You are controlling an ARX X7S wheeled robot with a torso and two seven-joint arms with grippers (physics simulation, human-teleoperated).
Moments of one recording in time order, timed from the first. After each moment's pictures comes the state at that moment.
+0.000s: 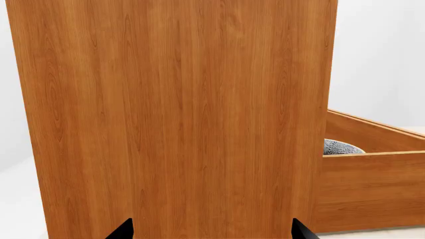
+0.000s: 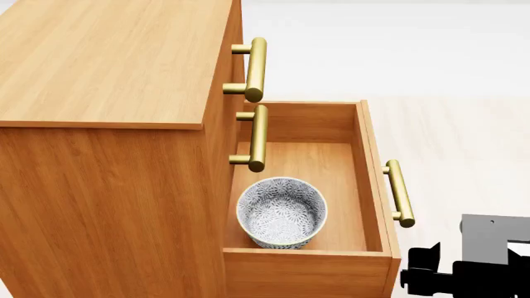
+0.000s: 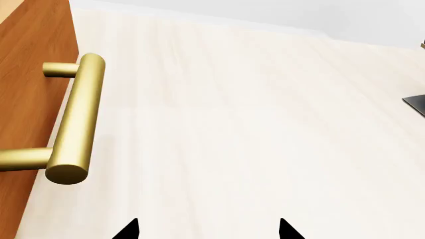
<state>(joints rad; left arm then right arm) 0.24 -0.47 0.54 0.26 -0.19 0.31 -0.52 0.58 0.30 0.07 0.42 0.01 0.58 0.02</state>
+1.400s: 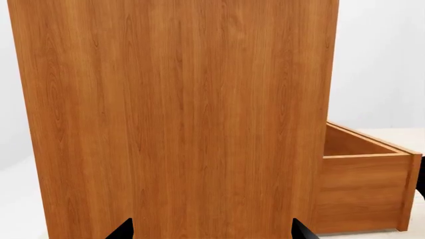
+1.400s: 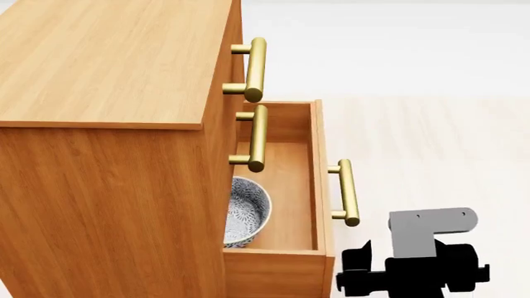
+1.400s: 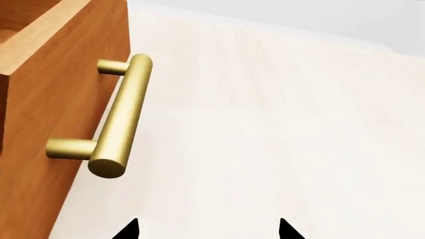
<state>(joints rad) 0.23 -0.48 0.54 0.26 -0.20 0.32 -0.53 0.56 0.21 -0.05 0.32 0.02 0.64 -0.01</state>
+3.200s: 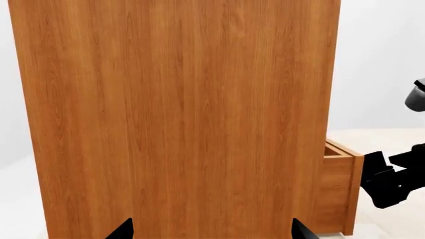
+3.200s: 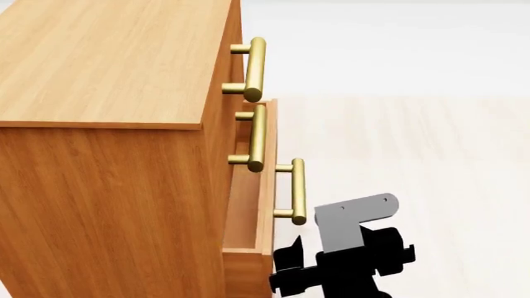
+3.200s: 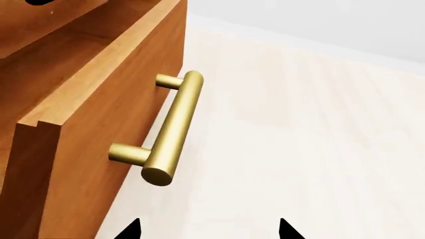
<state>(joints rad) 0.23 -0.49 0.55 0.25 -0.21 0.33 -0.54 0.58 0.12 -0.22 0.26 0.06 0.68 -0.01</state>
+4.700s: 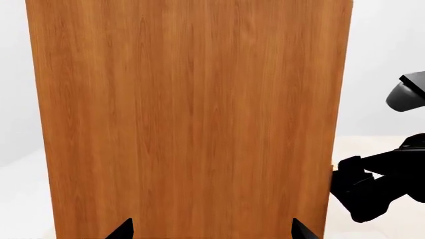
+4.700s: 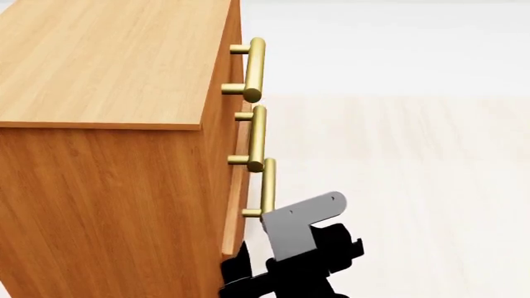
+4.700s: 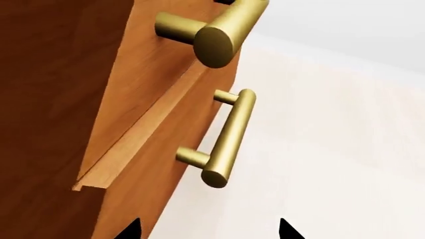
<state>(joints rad) 0.23 -0.49 0.55 0.26 -0.22 0.34 -0.56 0.56 0.11 -0.36 0.13 0.16 0.73 -0.03</state>
